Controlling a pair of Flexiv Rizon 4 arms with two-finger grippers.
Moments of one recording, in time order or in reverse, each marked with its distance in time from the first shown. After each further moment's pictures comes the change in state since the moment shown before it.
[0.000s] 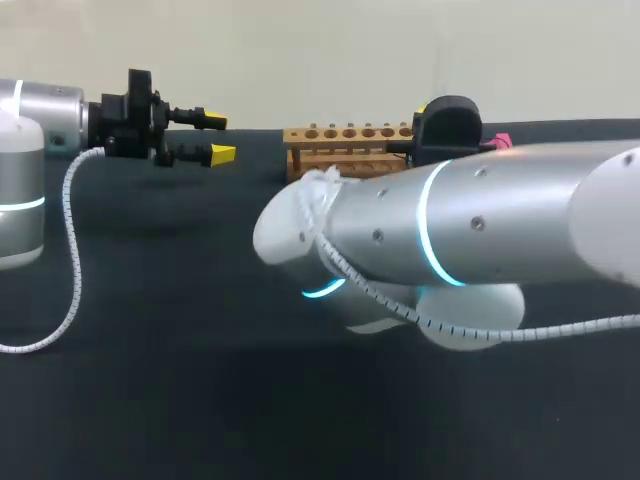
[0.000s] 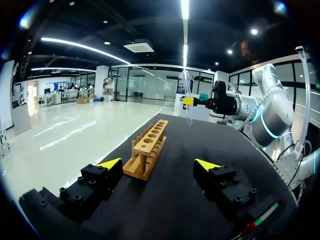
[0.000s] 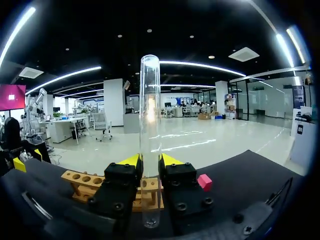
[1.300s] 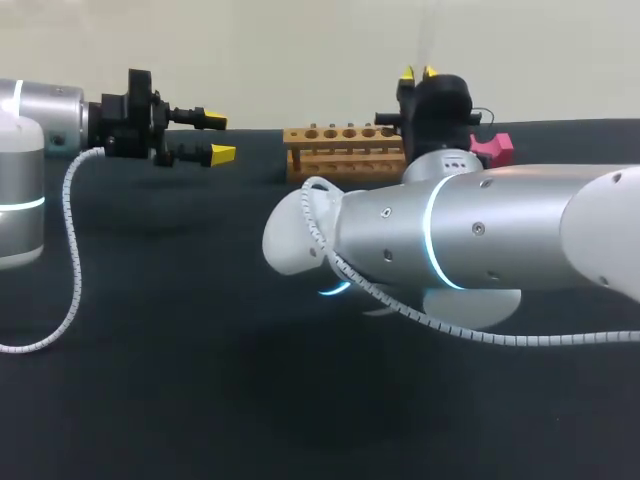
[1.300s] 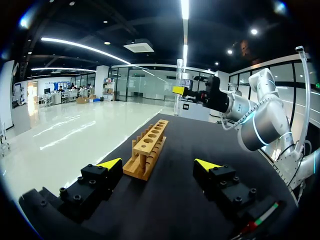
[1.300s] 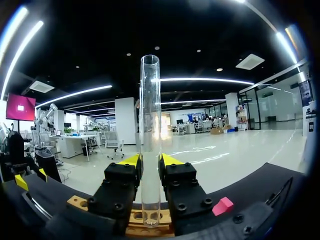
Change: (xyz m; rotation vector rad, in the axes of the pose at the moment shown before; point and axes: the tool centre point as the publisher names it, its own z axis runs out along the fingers) left arm 0.000 0.000 0.000 0.000 0.000 0.000; right arm -0.036 0.026 0.036 -0.116 -0.154 0.030
